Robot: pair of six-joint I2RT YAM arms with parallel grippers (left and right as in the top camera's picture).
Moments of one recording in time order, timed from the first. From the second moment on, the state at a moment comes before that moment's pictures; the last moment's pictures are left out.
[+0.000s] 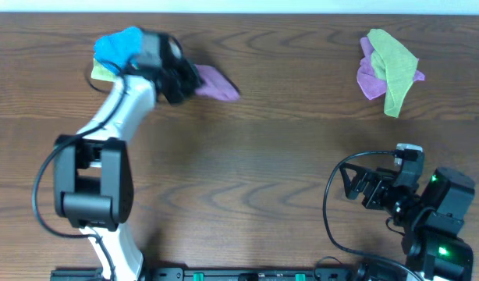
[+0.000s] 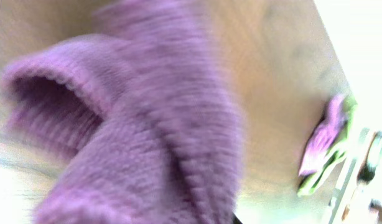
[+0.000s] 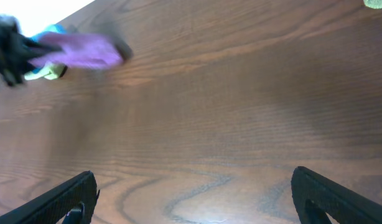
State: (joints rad) left arm -0.11 1.97 1.49 -0.50 0.47 -0.79; right arm -0.32 0.65 0.63 -0.78 -0.57 0.13
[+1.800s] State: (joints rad) left arm 0.17 2.19 1.73 -0.52 0.14 -0.69; right arm -0.32 0.65 0.63 -0.78 -0.57 0.13
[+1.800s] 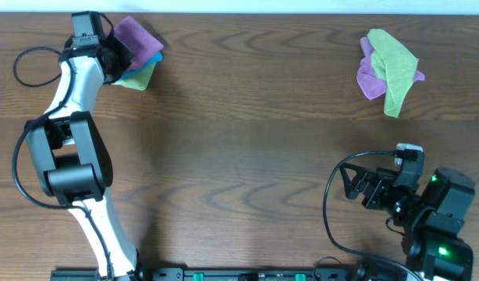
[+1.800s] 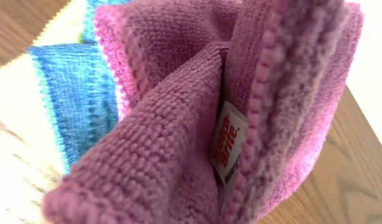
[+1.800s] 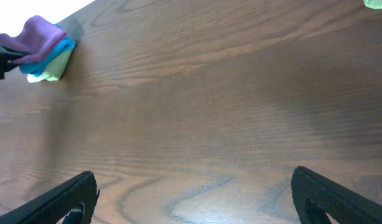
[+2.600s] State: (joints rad) left arm 0.21 2.19 1.73 -0.56 0.07 -0.64; right arm -0.32 0.65 0.63 -0.78 -0.57 0.13
